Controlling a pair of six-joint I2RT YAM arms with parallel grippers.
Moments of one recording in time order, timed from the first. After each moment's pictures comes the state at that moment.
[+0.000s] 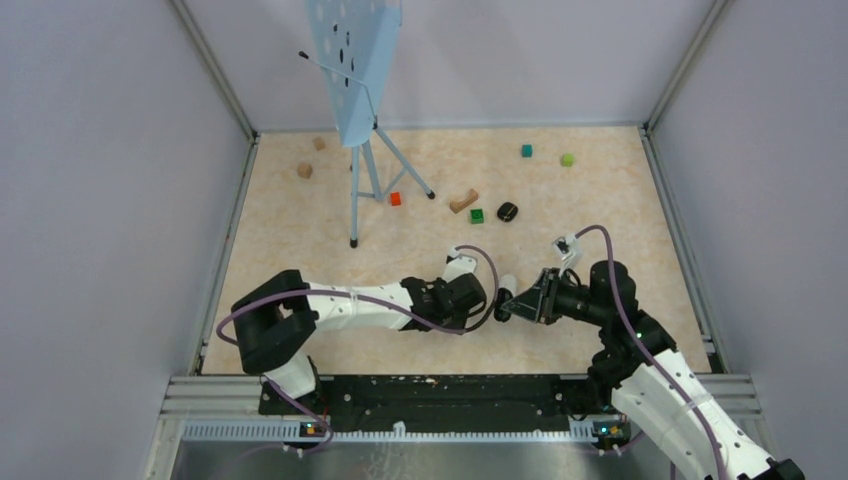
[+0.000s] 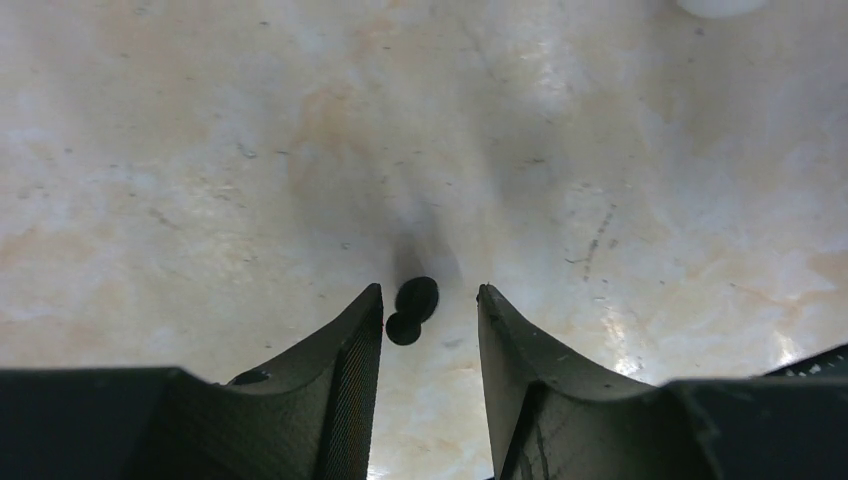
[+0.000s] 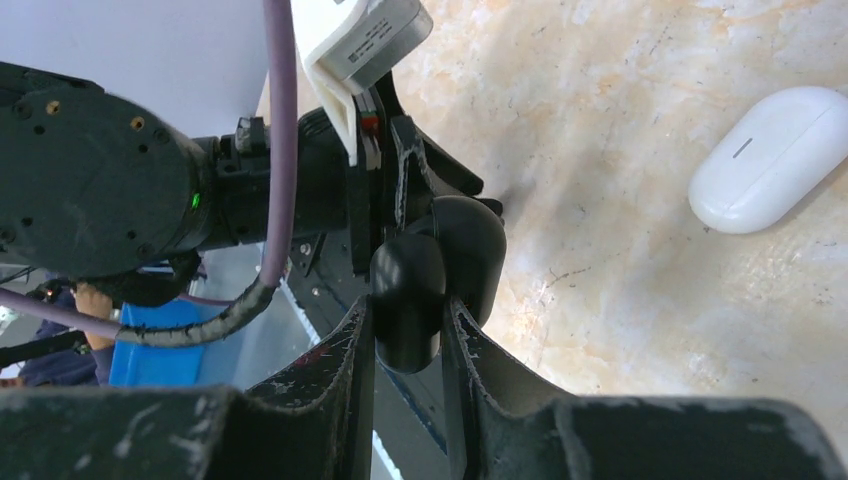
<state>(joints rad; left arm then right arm) -1.18 1.64 0.96 -0.38 -0.30 -0.78 0.43 0.49 0.38 -0.31 -0.58 0.67</state>
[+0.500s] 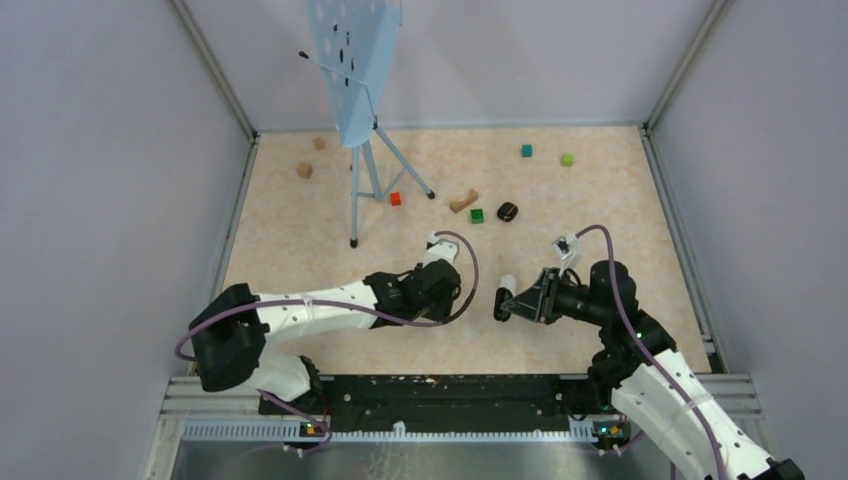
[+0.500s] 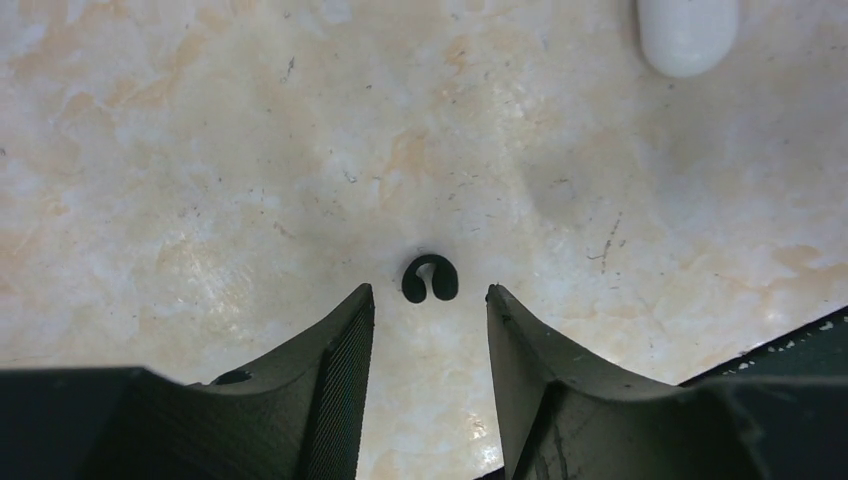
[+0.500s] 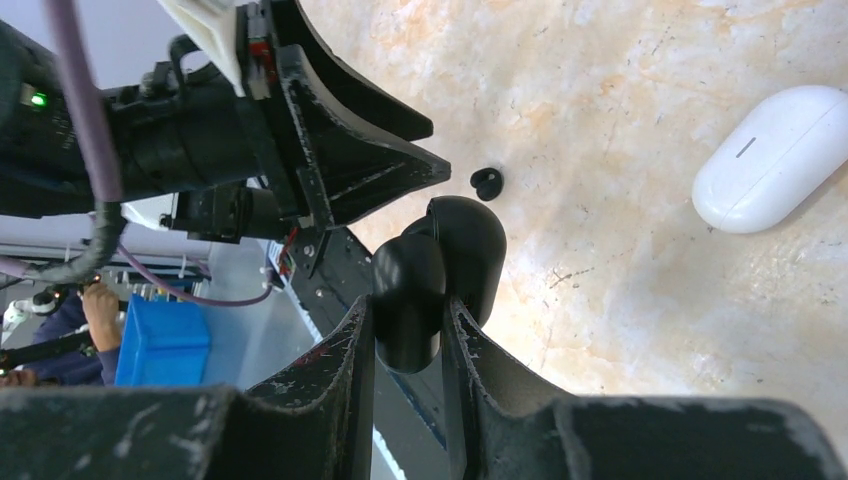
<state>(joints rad) -1.10 1.44 0.87 -0.38 -0.33 -0.67 0.43 0.49 0.38 -0.30 -0.58 0.68</state>
